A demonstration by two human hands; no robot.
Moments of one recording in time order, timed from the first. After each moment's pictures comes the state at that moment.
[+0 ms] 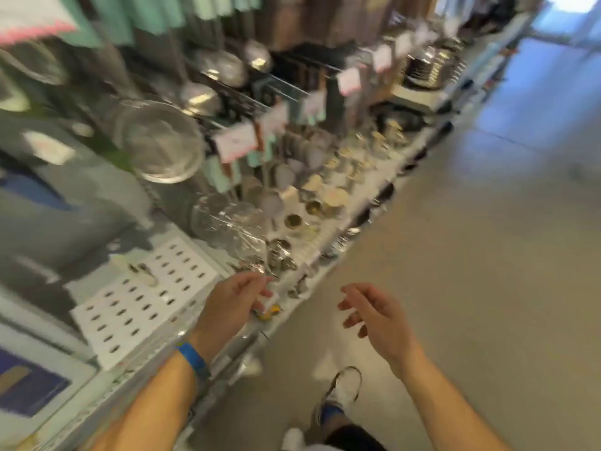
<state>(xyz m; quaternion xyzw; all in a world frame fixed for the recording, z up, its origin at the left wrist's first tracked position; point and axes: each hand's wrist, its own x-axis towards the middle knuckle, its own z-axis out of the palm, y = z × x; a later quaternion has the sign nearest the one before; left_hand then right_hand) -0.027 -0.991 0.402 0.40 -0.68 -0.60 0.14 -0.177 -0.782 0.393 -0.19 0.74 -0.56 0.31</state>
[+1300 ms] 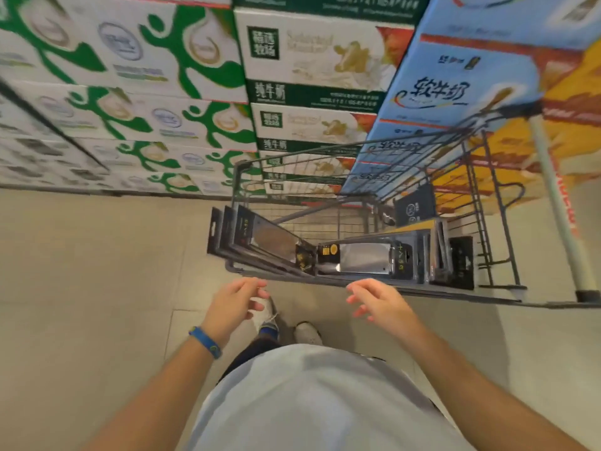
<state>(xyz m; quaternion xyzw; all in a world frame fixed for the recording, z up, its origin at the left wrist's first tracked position) -0.160 -0.231 0.245 -0.26 -0.71 -0.24 -0.61 0.134 -0.218 0.258 0.69 0.42 -0.58 -0.10</state>
